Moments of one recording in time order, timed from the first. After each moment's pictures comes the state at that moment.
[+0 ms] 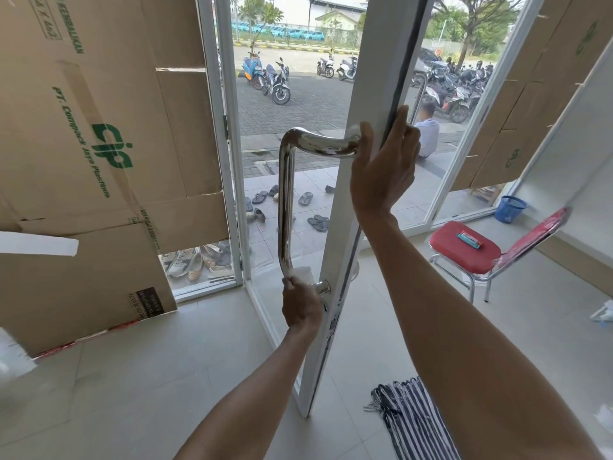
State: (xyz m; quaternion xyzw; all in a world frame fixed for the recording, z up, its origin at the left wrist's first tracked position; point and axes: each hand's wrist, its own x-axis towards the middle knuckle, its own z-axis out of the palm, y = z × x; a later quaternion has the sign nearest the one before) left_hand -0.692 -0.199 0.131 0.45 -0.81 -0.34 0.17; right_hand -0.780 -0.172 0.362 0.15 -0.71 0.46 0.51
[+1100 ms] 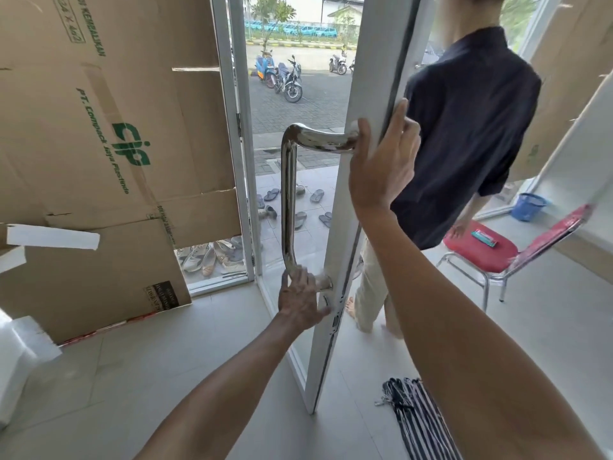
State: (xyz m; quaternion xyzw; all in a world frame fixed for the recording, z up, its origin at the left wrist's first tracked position) left_hand -0.661 -0.233 0.123 0.21 -0.98 -0.03 0.02; right_hand -0.760 -0.177 0.361 0.16 -0.72 0.46 0.50
